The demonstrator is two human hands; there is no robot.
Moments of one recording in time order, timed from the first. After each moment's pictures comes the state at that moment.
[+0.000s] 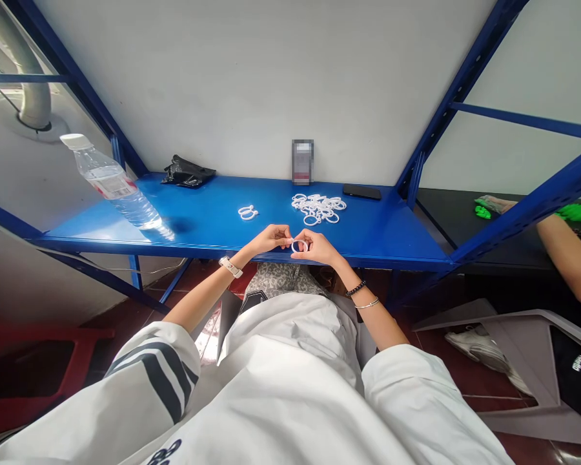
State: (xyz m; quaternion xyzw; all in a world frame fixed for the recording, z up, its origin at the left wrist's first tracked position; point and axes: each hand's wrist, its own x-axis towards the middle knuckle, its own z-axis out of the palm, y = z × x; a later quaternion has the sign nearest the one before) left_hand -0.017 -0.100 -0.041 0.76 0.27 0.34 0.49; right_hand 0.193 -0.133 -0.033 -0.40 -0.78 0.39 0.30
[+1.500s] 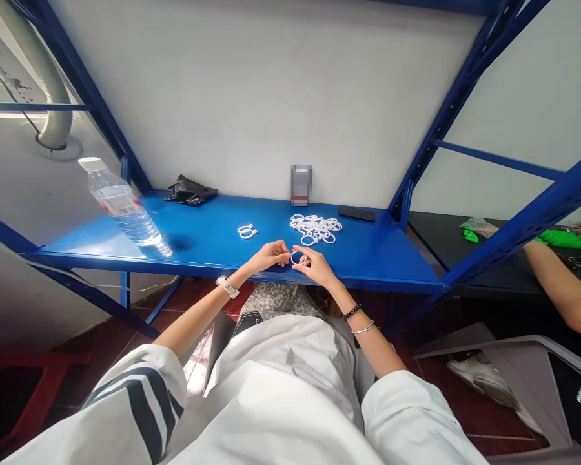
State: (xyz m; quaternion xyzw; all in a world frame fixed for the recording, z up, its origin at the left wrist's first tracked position) left_hand -0.013 -0.102 -0.041 0.72 0.29 0.37 0.50; right_hand 0.196 -0.120 -0.059 -0.39 -0.78 0.29 0.40
